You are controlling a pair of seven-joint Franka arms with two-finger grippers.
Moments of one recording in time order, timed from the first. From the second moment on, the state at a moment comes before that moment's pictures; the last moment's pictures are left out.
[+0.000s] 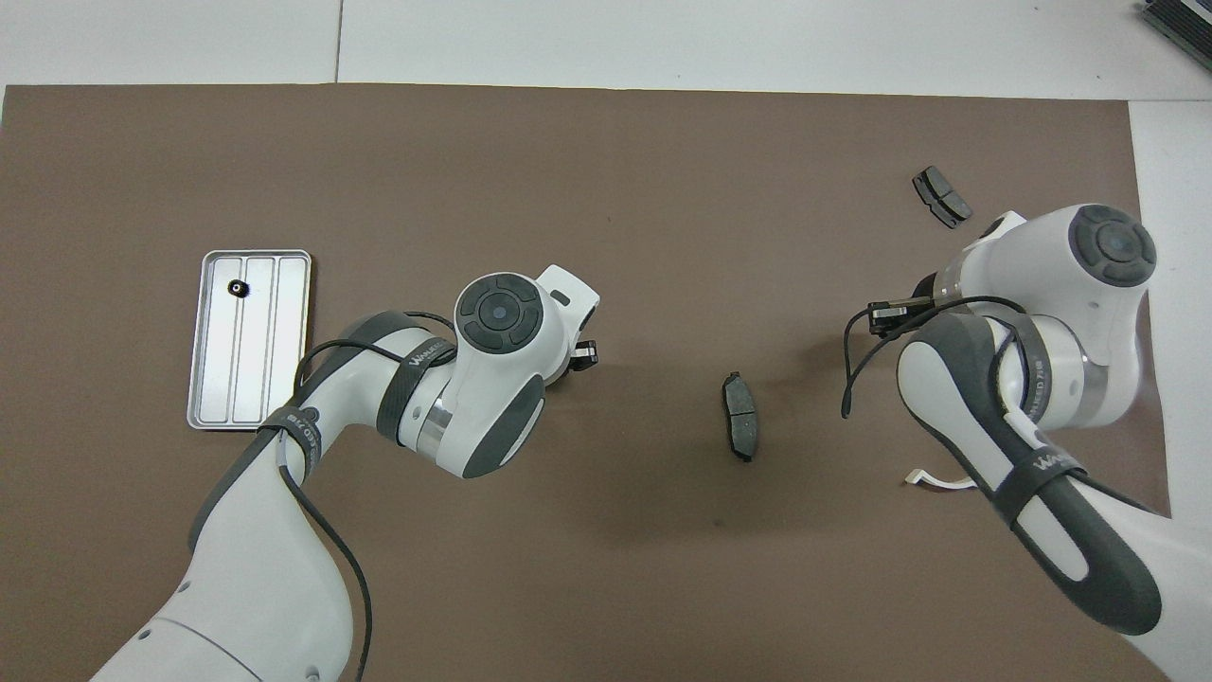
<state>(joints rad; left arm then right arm) -0.56 0.41 -0.07 -1.88 -0.03 2.30 -0.68 0.05 0.23 0.07 -2.00 0.04 2.26 0.10</state>
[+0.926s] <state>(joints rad) -0.09 0.25 -0.04 -1.83 -0.04 2.04 -0.08 0.38 0.28 0.07 -1.95 0.04 2.39 0.71</state>
